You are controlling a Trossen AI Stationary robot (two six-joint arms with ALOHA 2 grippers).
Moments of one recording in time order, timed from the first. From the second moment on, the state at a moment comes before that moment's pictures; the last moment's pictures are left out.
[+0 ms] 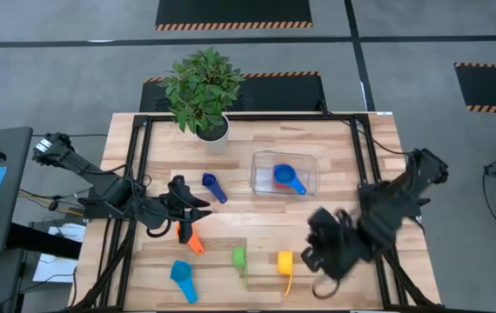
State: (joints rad) left arm -0.53 1.11 0.99 -0.49 -0.58 -0.66; right arm 0.74 1.61 1.62 -1.28 0.46 1.50
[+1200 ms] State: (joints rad) left arm -0.53 1.11 0.99 -0.47 -0.56 -0.71; right arm 0.96 2.01 1.44 -0.86 0.76 2.29
